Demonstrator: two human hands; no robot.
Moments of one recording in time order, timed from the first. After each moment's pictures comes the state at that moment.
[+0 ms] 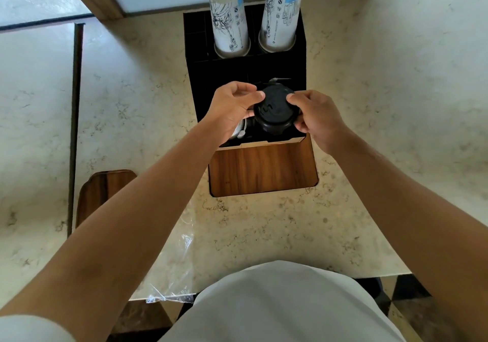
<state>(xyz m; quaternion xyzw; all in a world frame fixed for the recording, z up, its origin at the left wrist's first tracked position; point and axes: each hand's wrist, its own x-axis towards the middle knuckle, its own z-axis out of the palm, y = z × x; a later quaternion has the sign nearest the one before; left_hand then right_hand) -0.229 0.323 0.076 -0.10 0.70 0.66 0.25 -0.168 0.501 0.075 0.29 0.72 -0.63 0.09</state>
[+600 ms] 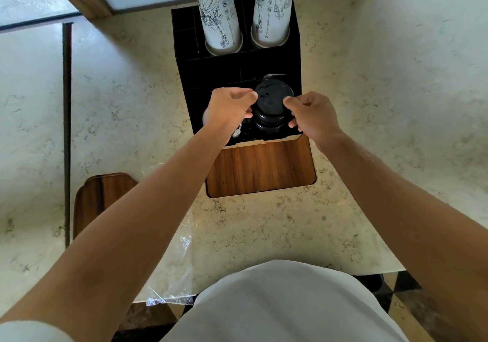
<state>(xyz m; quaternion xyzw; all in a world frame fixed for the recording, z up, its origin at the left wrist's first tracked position) -0.233 0.329 0.048 -0.11 0.80 0.55 0.22 -0.162 0.503 0.068 0.29 0.81 -0.50 0.08</state>
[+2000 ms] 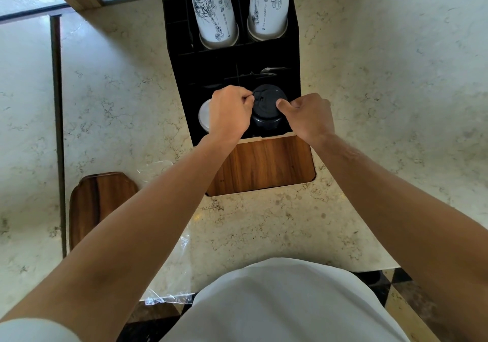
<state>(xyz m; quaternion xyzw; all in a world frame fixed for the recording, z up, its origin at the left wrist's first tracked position) -0.220 0.344 0.058 0.07 0.95 0.30 0.08 -0.168 0.501 0.047 0.26 0.88 -0.39 0.08</state>
